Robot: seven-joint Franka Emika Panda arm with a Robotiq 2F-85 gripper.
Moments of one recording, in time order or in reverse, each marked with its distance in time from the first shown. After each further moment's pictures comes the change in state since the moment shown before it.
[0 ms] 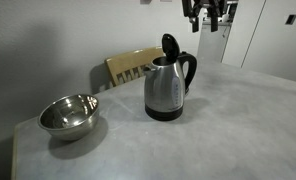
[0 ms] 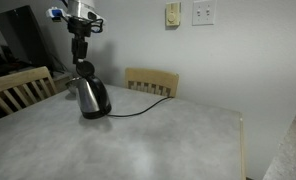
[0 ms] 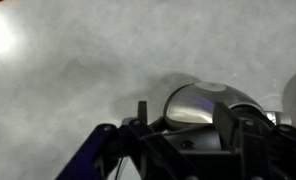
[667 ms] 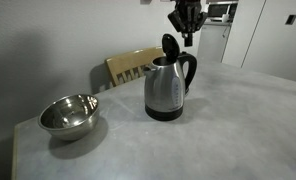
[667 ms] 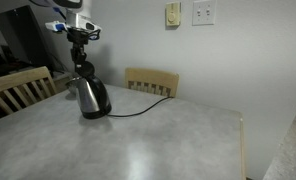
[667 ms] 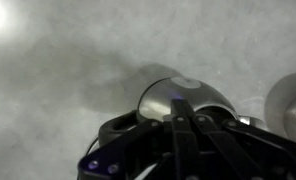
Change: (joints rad) arm 0.062 0.060 0.020 0.006 -0.007 0.115 -0.030
